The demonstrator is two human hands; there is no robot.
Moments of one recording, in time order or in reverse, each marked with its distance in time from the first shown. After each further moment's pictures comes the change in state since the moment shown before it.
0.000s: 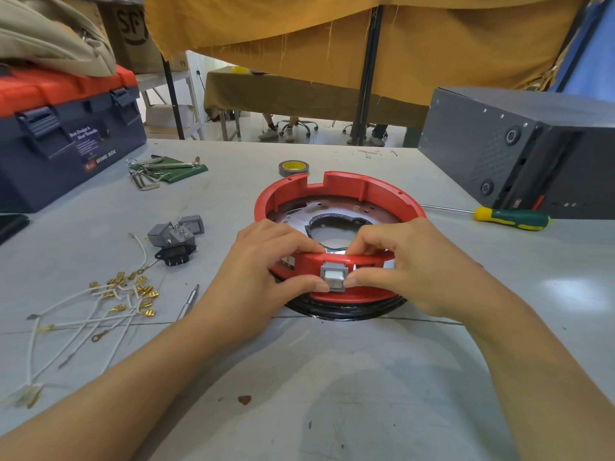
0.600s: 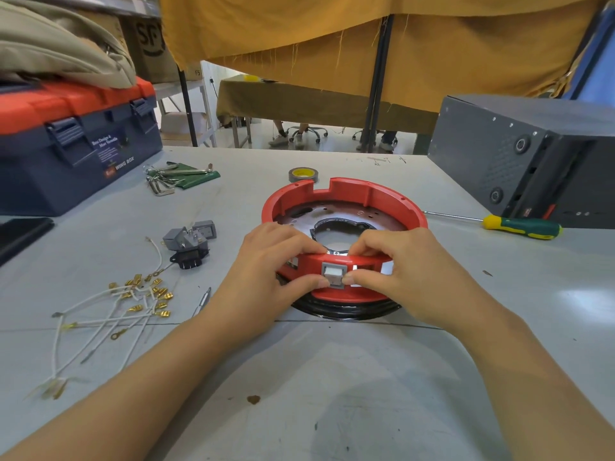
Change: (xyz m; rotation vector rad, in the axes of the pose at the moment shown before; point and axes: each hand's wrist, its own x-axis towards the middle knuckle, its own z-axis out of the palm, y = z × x) left_hand 0.001 -0.002 0.000 0.057 0.021 -0.004; right_hand 0.000 -0.004 0.008 -0.022 0.099 -0.031
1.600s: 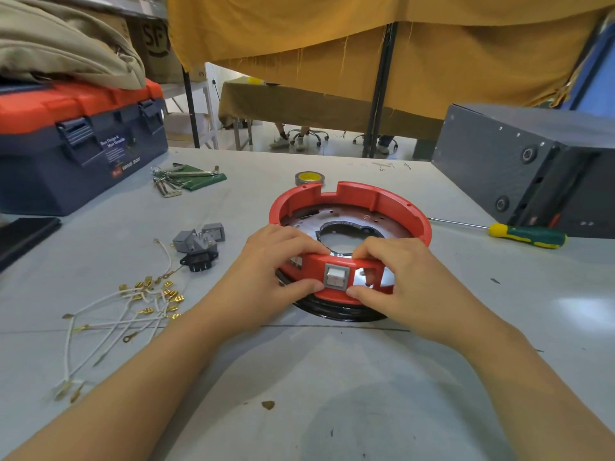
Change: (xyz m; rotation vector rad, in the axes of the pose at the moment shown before) left_hand 0.004 -0.019 -0.013 -0.076 -0.080 -0.008; right_hand 0.001 -0.007 0.010 -0.154 -0.013 -0.070
